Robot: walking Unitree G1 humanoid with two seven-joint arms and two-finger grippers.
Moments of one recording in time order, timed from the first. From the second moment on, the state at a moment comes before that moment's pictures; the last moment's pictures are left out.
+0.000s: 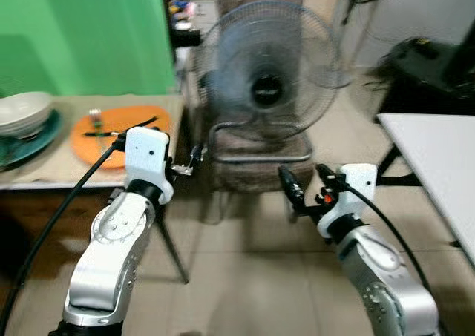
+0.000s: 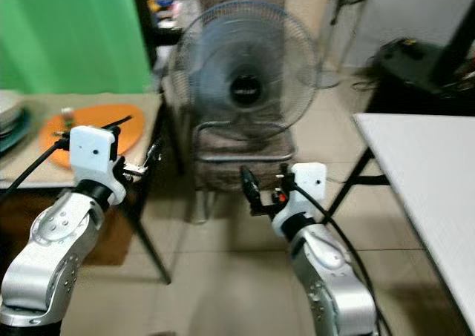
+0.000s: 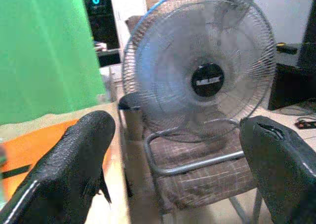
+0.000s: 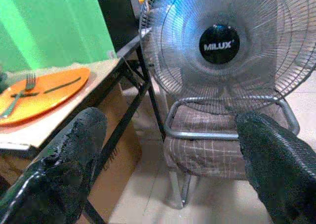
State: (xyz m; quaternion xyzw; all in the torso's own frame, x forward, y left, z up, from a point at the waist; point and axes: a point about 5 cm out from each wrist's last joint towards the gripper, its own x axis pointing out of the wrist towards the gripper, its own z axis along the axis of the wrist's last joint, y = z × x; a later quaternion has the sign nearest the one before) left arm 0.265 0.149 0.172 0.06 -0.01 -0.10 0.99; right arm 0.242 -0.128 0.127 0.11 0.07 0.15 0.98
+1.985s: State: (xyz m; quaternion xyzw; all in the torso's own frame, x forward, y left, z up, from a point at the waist) left arm 0.249 0.166 0.160 0.07 0.00 -0.15 0.99; right arm 0.253 -0.127 0.122 0.08 0.06 0.11 0.99
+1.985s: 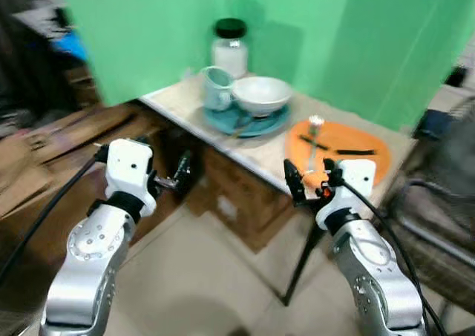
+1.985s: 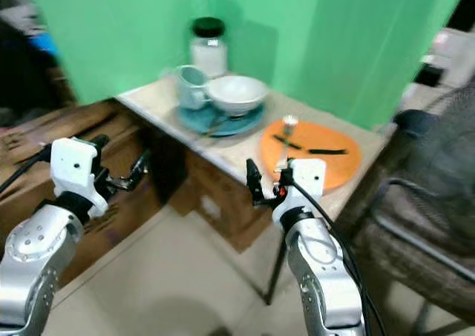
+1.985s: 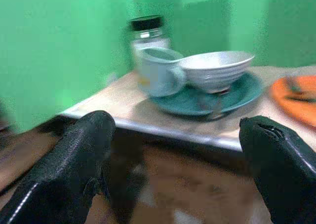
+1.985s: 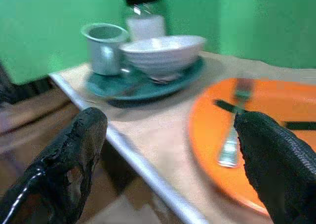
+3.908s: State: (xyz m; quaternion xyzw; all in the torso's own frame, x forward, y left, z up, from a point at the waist) left arm 0.197 0.143 0.129 0.08 0.13 -0.41 0.90; right arm 0.329 -0.113 0.103 0.04 0.26 0.01 0.96
